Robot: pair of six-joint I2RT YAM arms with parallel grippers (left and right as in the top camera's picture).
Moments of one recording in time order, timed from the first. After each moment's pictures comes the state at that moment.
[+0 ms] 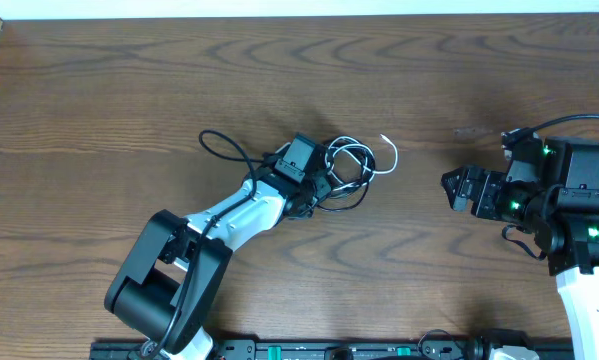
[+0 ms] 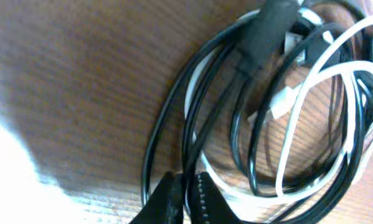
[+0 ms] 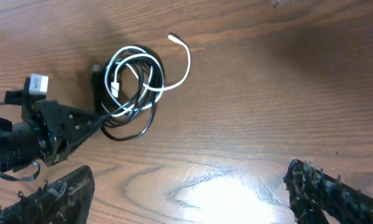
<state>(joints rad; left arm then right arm) -0.56 1.78 0.93 -0.26 0.11 -1.12 -0.05 1.03 0.98 -0.91 -0.34 0.22</state>
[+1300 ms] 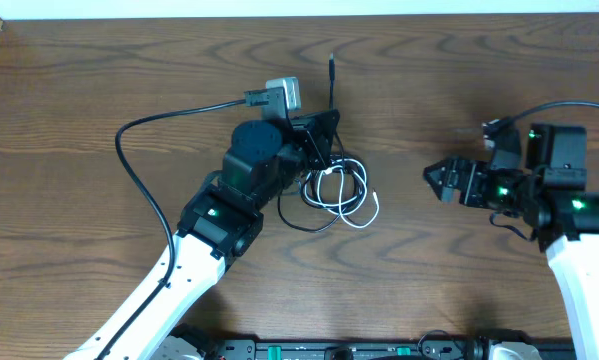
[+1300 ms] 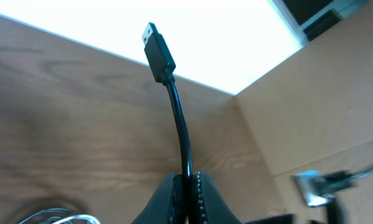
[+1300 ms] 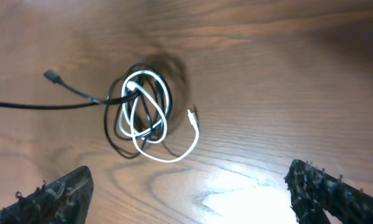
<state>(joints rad) -0.56 1.23 0.93 0.05 0.15 -0.76 -0.02 1.16 0.98 -0.83 -0.49 0.22</state>
